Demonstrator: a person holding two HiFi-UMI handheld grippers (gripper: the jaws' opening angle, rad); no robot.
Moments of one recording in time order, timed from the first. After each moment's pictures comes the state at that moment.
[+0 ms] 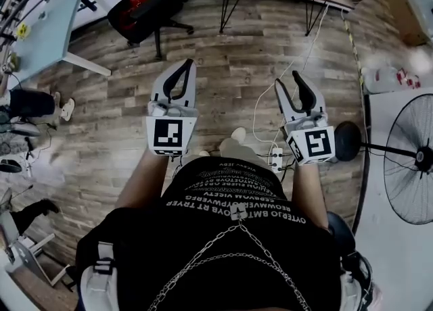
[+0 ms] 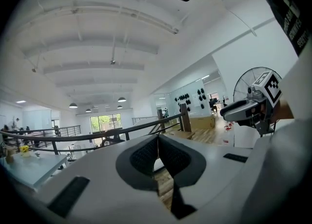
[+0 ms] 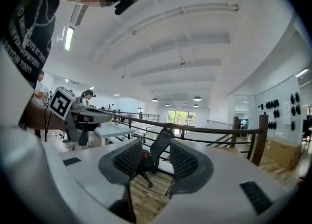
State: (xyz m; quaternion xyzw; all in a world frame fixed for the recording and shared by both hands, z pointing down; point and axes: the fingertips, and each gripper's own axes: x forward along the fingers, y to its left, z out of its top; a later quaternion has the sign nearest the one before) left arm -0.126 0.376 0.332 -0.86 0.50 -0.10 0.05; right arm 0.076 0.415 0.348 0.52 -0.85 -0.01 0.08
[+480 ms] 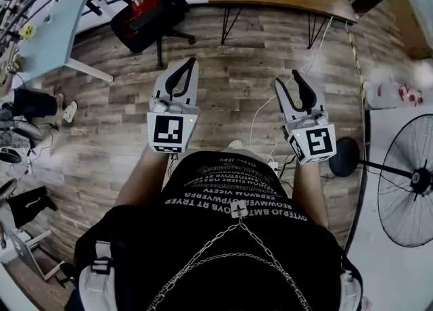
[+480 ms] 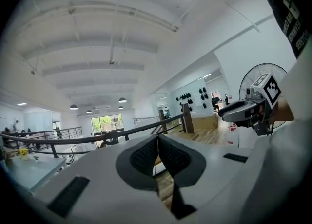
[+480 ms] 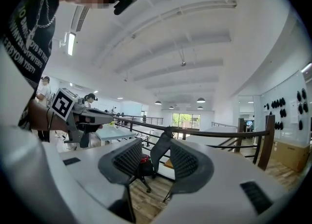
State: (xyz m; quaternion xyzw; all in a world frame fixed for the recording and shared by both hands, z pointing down) left arm -0.072 0.315 0.317 -0.85 0.51 -0.10 0.06; right arm 0.126 0.345 0.335 0.49 -0.87 -0.02 0.06
